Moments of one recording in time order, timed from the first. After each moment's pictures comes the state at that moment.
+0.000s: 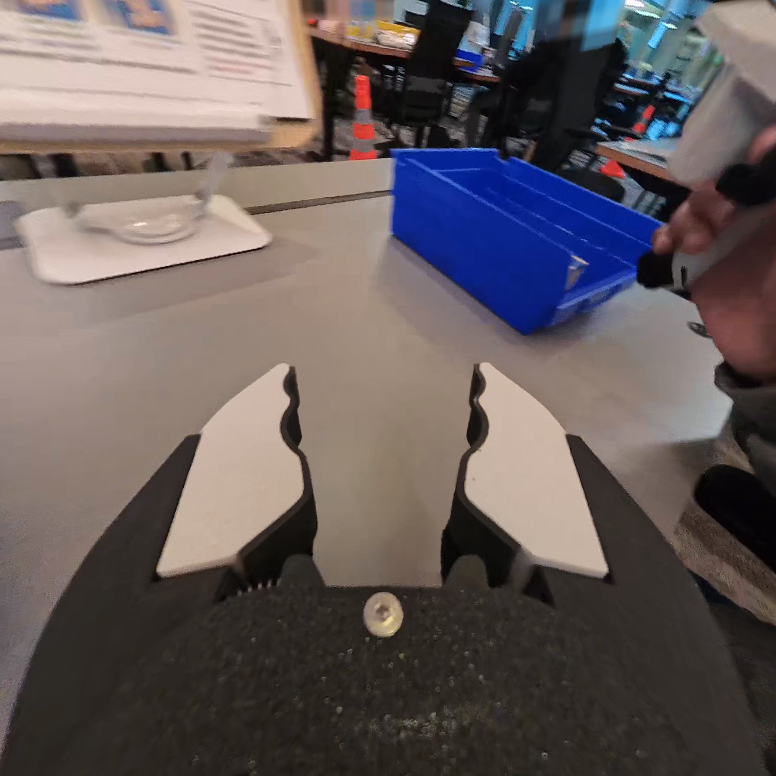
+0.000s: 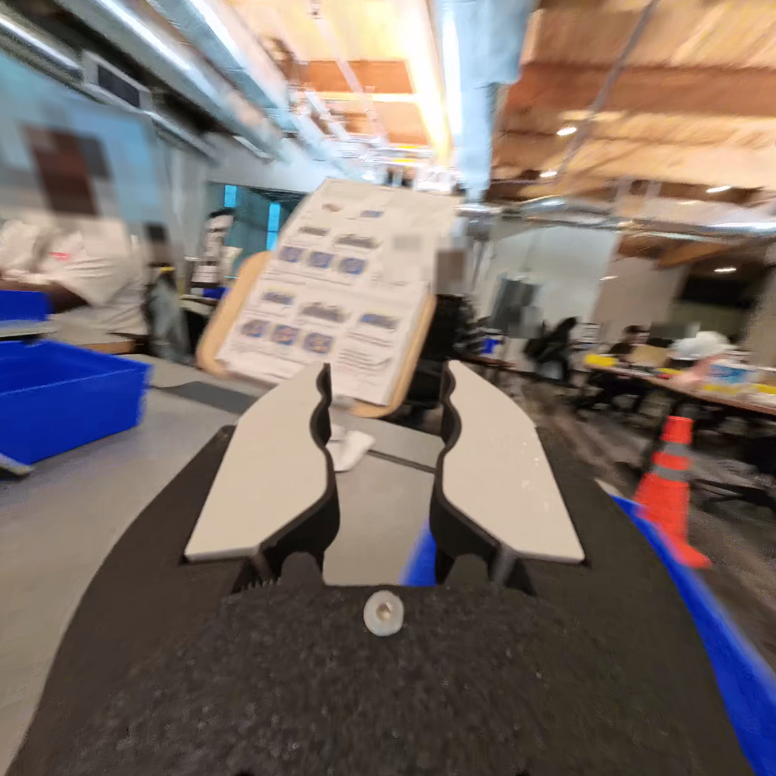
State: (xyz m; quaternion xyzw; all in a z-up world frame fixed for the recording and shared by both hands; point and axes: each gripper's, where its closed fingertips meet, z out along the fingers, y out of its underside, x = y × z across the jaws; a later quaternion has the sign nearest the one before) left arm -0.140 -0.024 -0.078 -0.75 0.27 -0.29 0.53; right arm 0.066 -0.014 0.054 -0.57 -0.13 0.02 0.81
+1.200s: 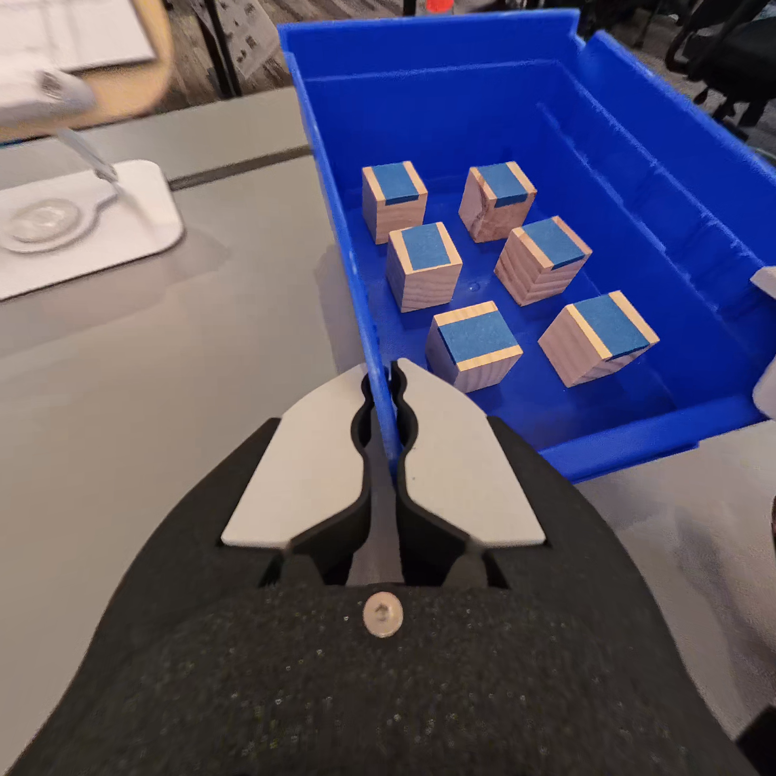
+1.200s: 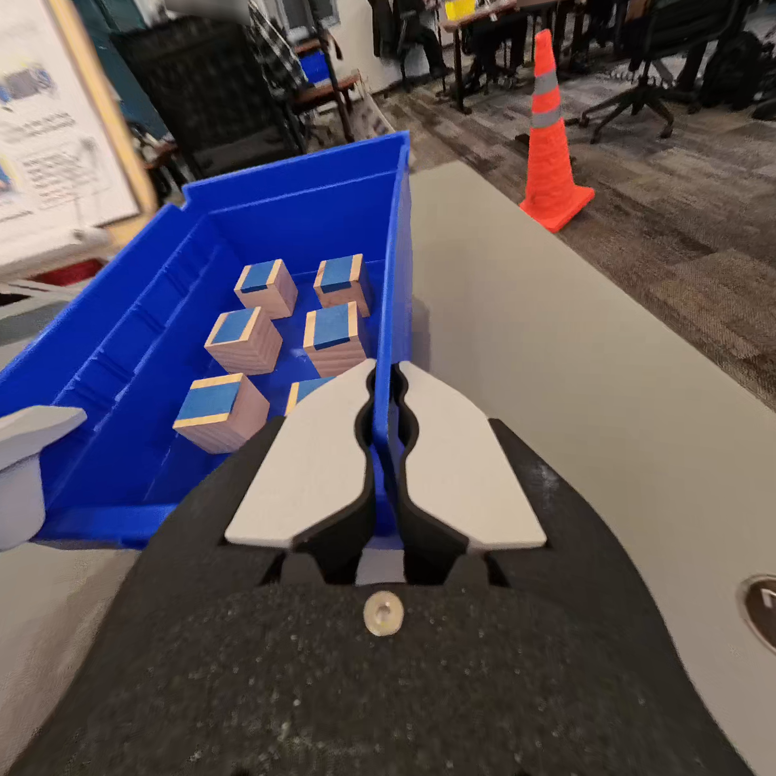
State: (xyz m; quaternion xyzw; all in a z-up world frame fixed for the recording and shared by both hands) left arm 0.037 0.012 -0.094 -0.83 0.24 -0.15 0.49; right arm 0.216 -0.043 -0.084 -0.78 0.16 0.02 0.61
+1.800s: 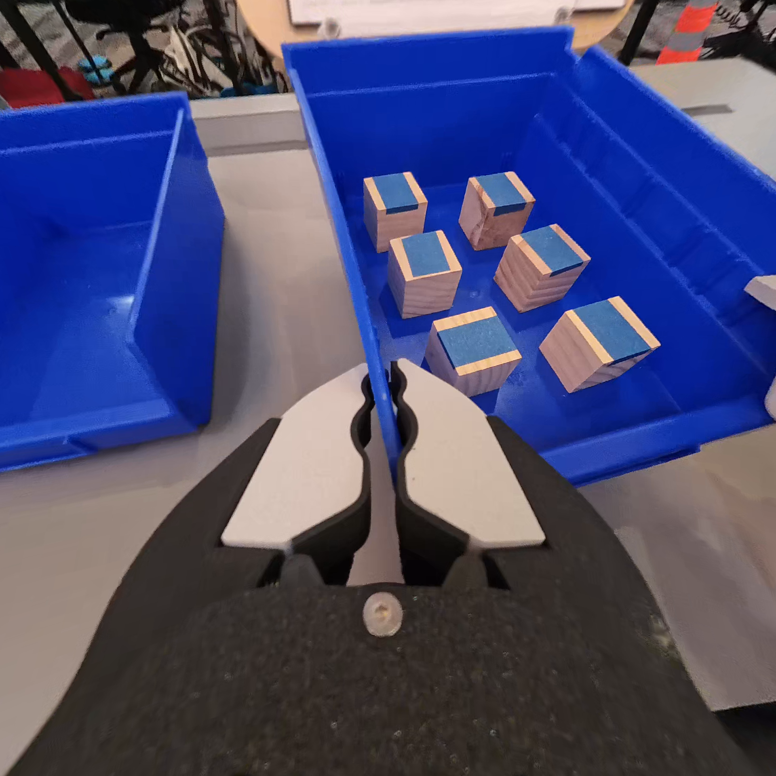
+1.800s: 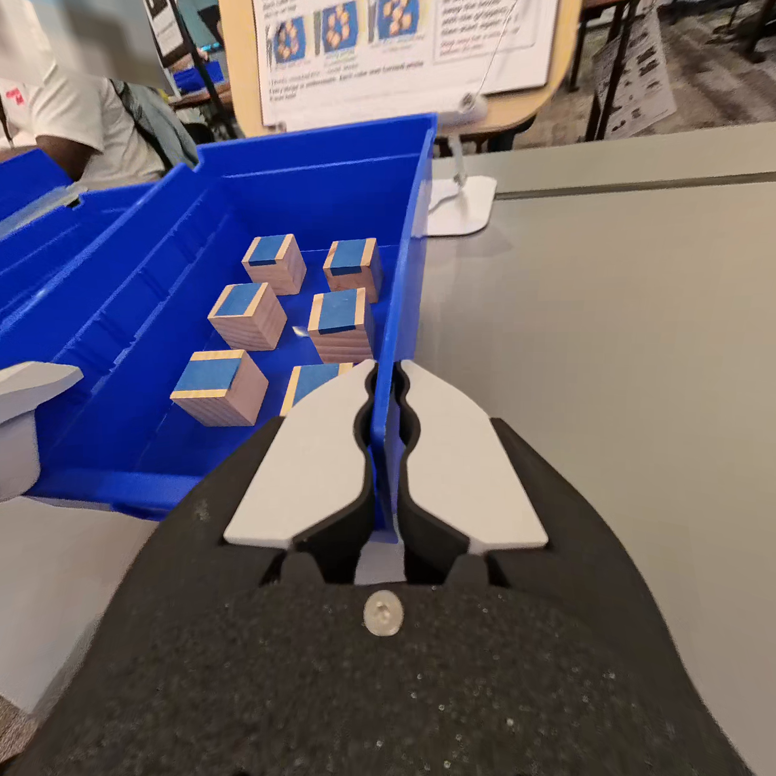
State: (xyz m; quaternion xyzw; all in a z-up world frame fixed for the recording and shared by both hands) left arm -0.238 -0.028 -0.094 -0.85 0.09 -0.04 0.52; right arm -0.054 -0.016 -0.091 -0.80 -0.03 0.14 0.58
